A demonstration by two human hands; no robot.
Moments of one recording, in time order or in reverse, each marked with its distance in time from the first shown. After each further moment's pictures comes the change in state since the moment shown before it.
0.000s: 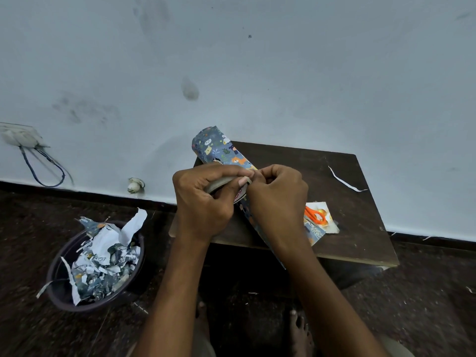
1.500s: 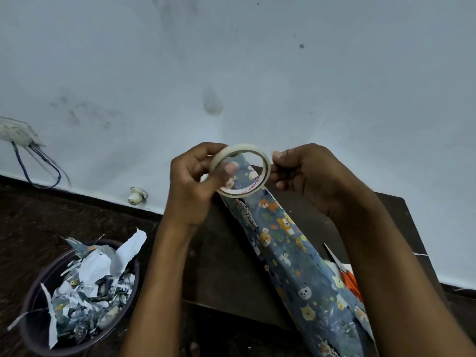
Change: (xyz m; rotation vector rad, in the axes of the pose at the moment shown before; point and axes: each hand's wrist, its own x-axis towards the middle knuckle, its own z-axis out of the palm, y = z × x) left_hand 0.088 -0.105 -0.022 -0.310 0.005 -0.405; right_hand 0.155 -0.038 0.045 0.409 -0.597 0.364
